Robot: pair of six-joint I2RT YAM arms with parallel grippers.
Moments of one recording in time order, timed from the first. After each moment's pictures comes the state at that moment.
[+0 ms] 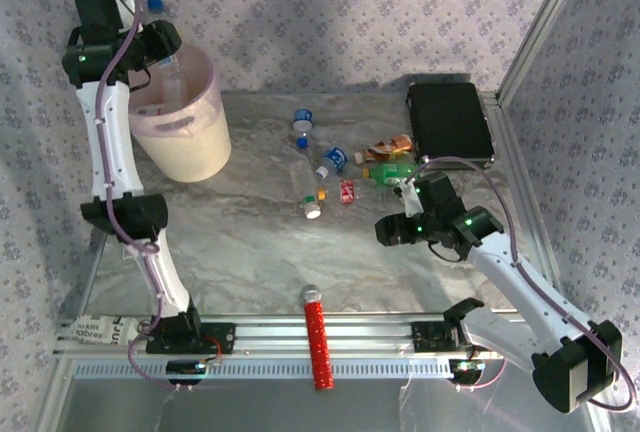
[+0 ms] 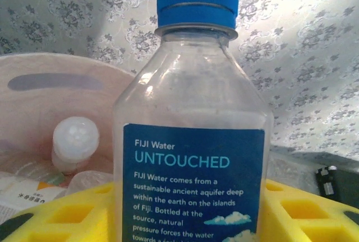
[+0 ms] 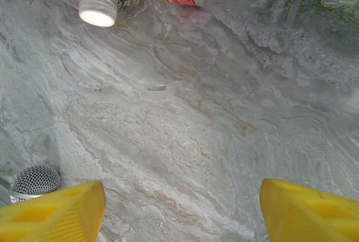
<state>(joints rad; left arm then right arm) 0.11 2.09 2.74 -1.17 0.26 -0.34 0.46 0.96 0.82 -0.81 -0.20 0.22</state>
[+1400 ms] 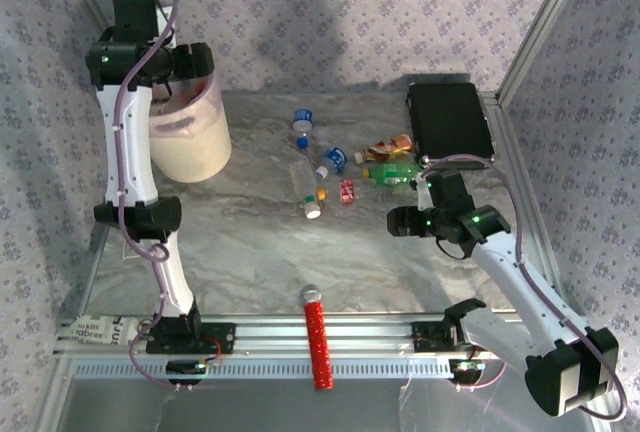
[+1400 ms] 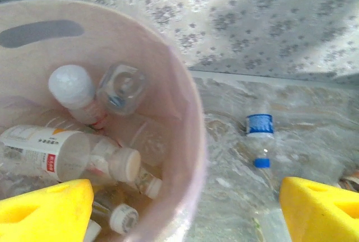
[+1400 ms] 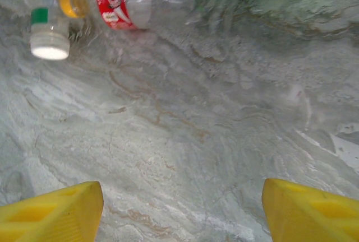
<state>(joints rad) -0.08 2.02 2.79 -1.44 0.04 -0.16 0.35 0.95 0.81 -0.81 -0.15 0.26</state>
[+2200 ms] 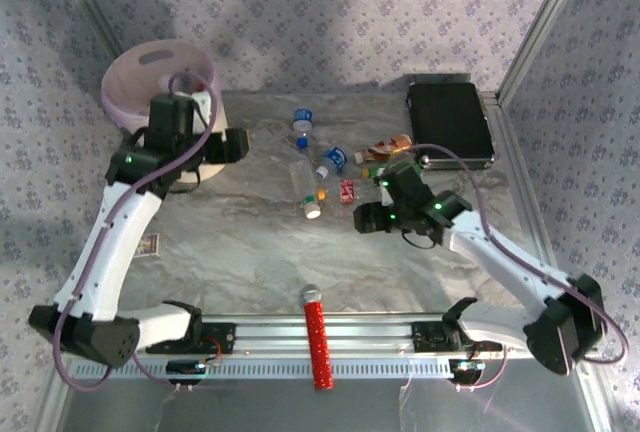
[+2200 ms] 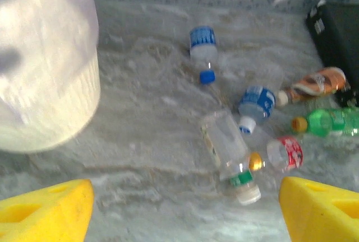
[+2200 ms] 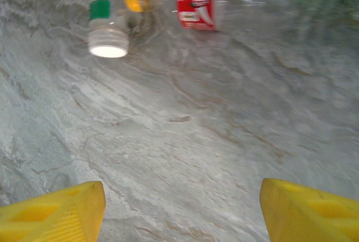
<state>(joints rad) -0.32 1.18 1.41 -0.90 0.03 -0.32 0.66 1.21 0.95 -0.72 -0.06 0.45</state>
